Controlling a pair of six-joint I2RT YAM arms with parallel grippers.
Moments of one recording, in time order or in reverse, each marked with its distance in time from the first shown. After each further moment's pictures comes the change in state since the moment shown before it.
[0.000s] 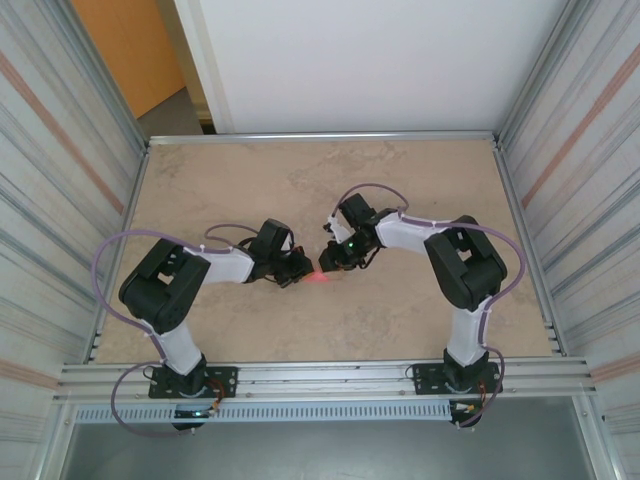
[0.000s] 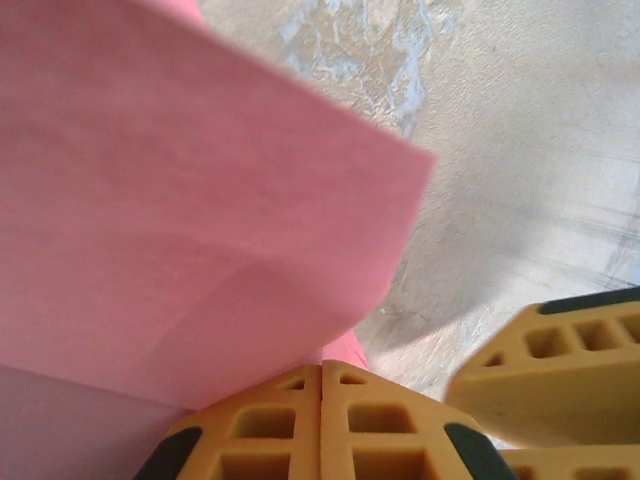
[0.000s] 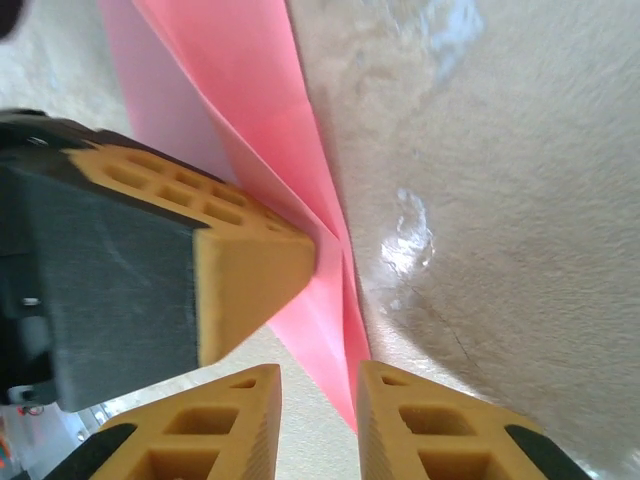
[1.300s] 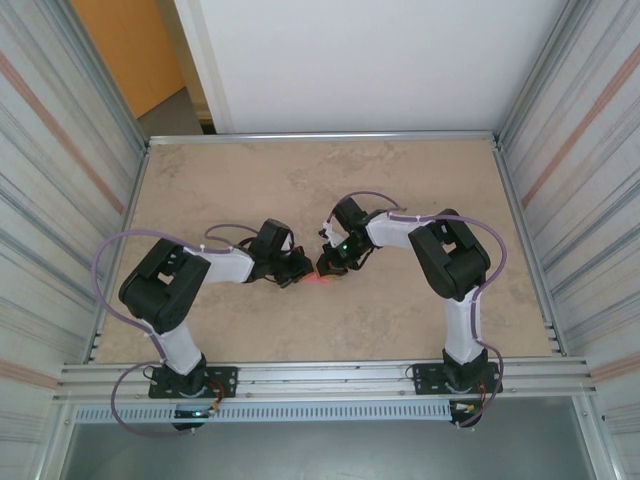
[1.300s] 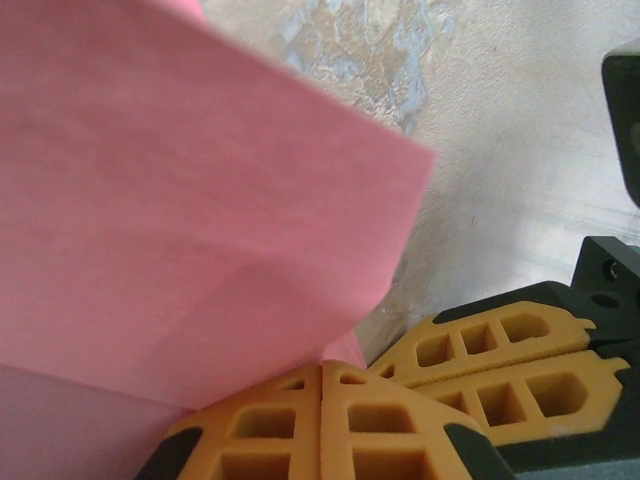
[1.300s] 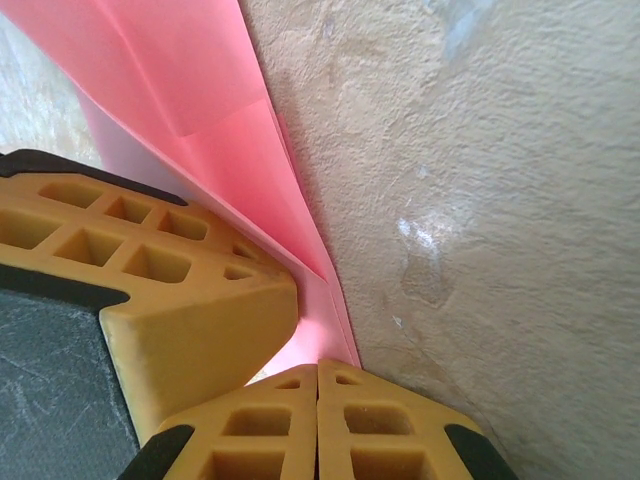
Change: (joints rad) left arm 0.000 0.000 0.001 -0.004 0.000 0.000; right arm 0.011 0.125 0.053 -0.011 -0.076 0.049
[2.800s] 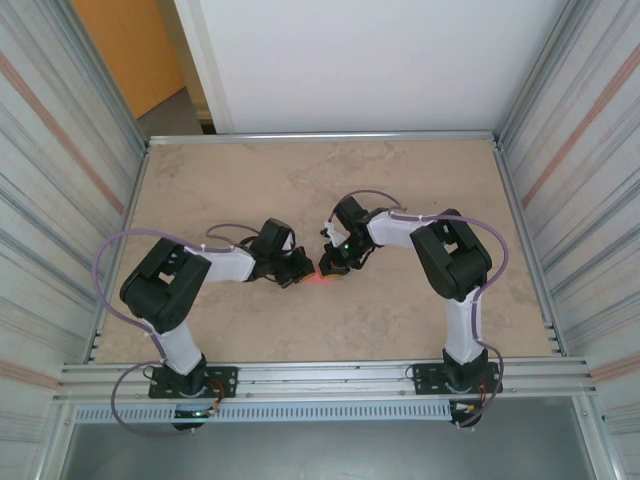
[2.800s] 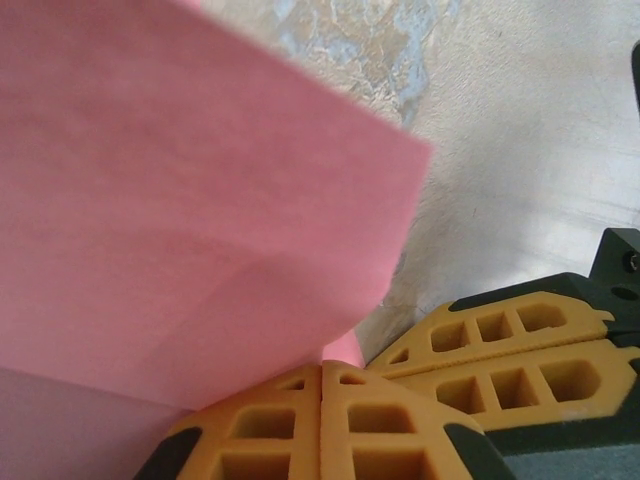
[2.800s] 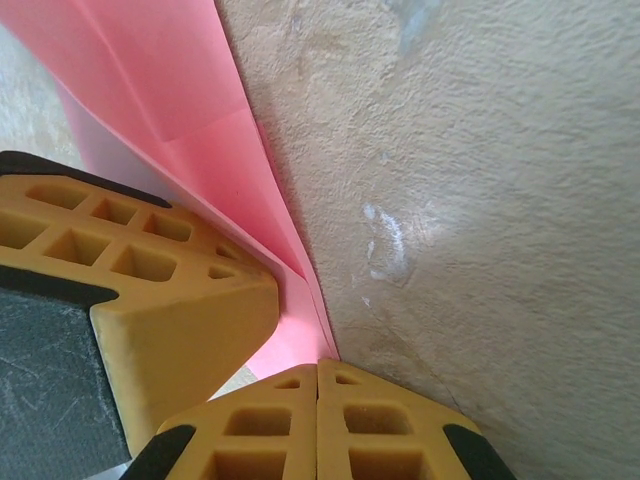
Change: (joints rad) left arm -0.005 0.004 0.017 -0.025 0.011 -0.005; right arm -0.004 -0.008 0.007 -0.035 0.039 -0.026
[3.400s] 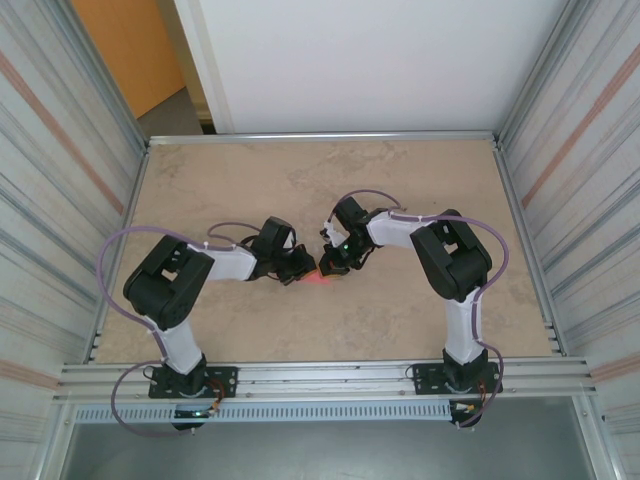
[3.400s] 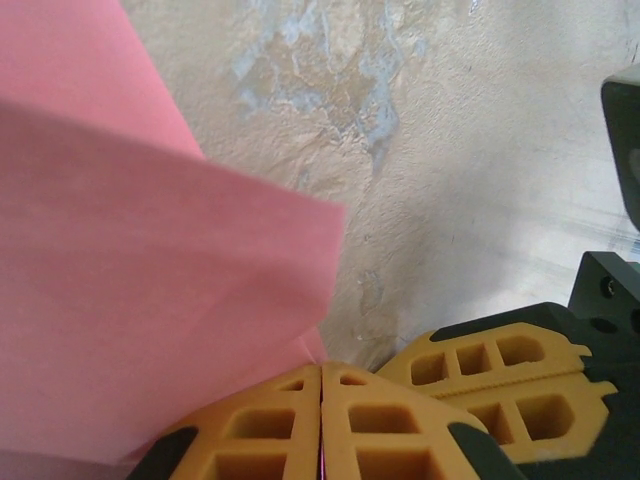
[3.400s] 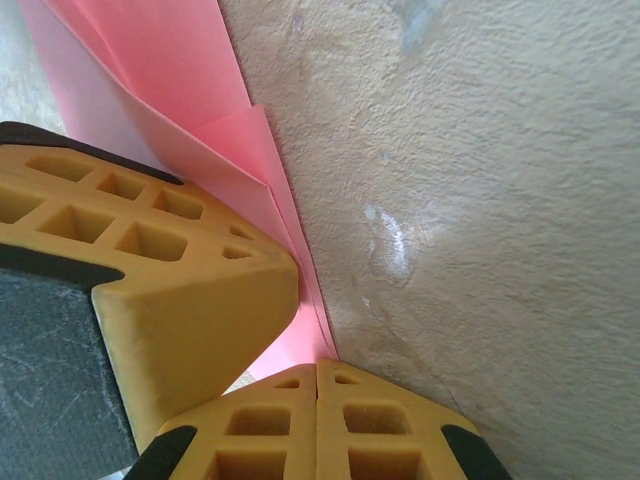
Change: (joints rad) left arm 0.001 0.026 0.010 0.050 0.005 0.002; right arm 0.005 0.000 -0.002 0.000 0.015 -0.001
